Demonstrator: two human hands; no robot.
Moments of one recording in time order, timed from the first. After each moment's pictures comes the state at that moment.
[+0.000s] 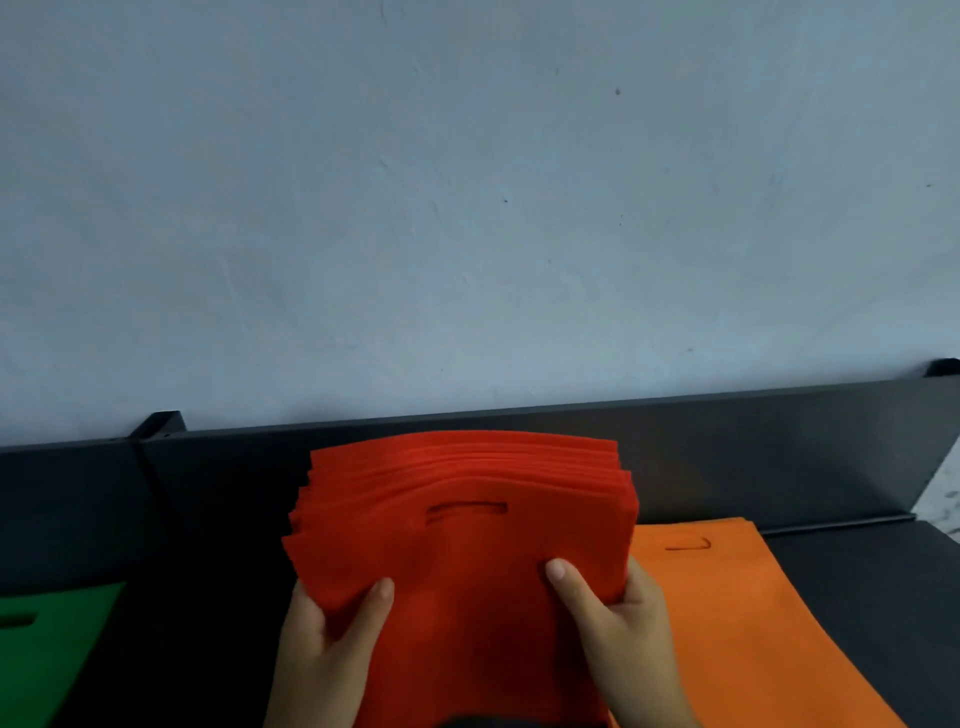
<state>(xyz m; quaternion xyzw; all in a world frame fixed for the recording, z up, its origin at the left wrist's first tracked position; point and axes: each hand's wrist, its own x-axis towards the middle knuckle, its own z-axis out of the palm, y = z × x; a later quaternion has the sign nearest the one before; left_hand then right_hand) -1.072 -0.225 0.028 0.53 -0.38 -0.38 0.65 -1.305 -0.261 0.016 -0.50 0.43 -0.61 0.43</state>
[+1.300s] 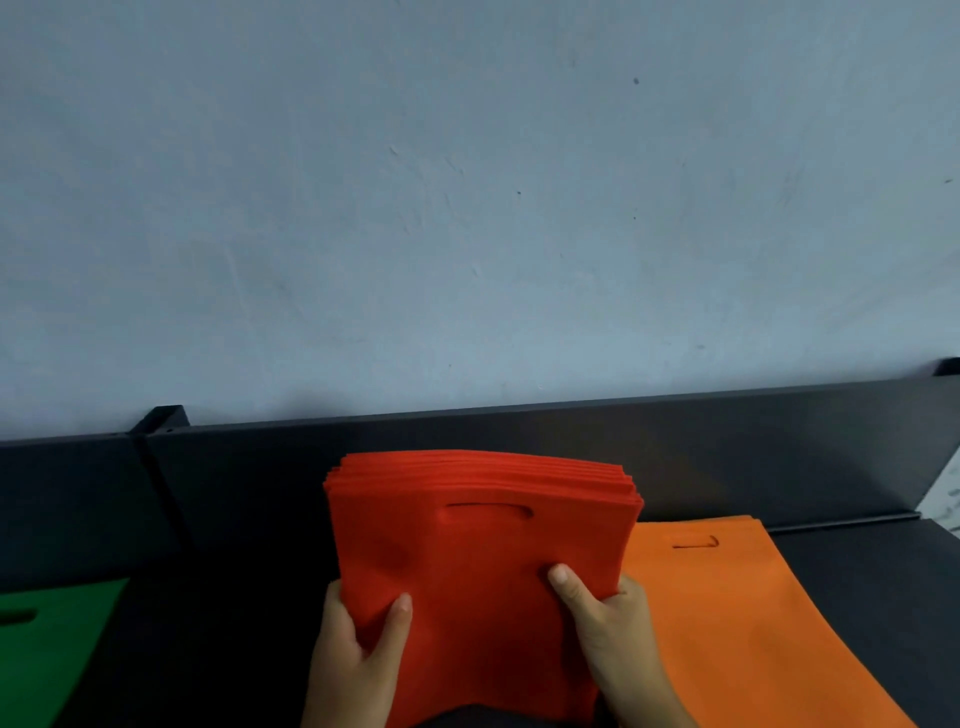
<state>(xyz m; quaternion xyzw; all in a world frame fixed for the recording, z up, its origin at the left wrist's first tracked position) -1.072 -0.243 -0.009 0.64 -0.41 -0.32 0.56 -1.297 -0.288 -0.019 -0.47 0.49 -0.57 0.46</state>
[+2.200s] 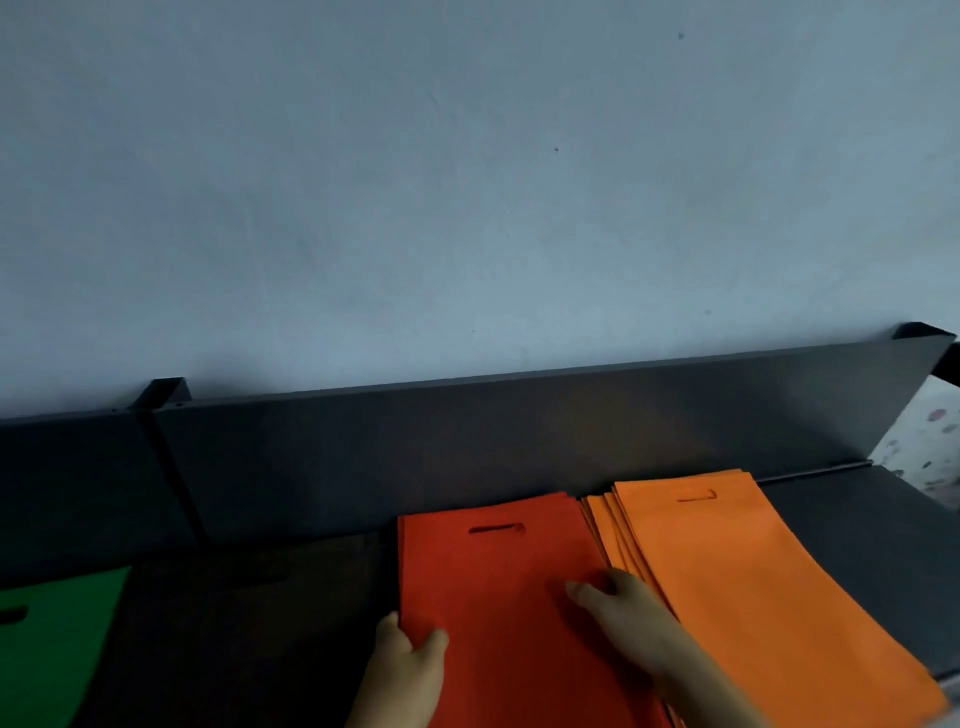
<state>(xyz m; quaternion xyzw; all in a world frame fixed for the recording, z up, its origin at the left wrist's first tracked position) -1.034 -0.252 -0.059 0.73 -0.38 -0.47 0.31 -1.285 -0.285 -0.057 -0.48 0.73 -0.24 0.42</state>
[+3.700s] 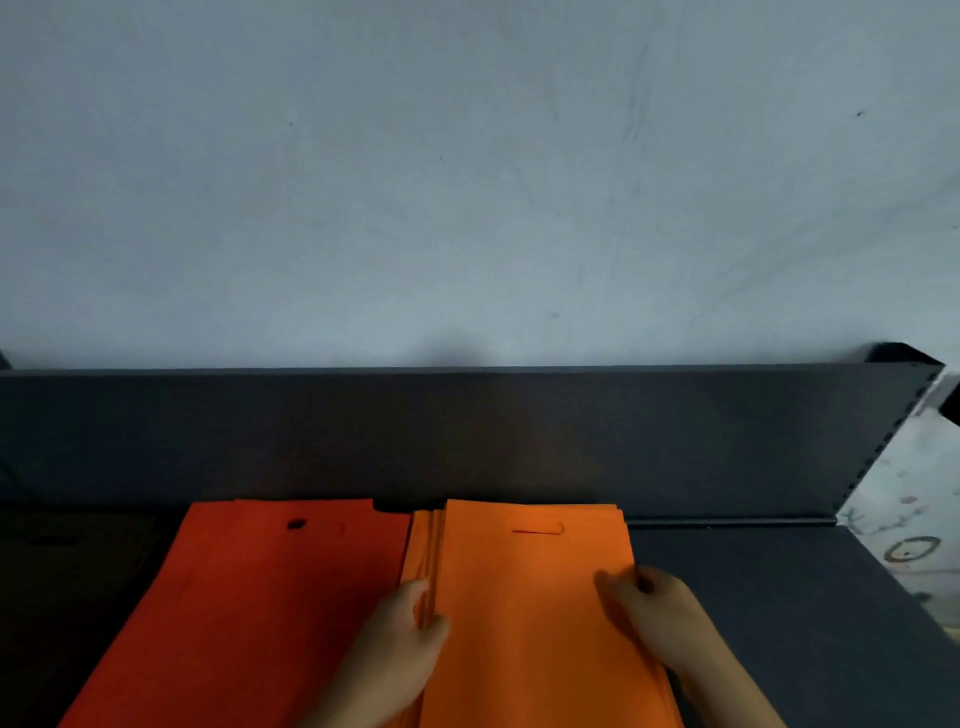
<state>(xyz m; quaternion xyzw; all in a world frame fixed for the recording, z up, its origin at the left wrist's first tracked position) -1.329 -0.298 -0.050 0.73 -0.48 -0.42 0.23 -1.623 -0.362 -0.063 -0.51 0.73 -0.20 0.41</state>
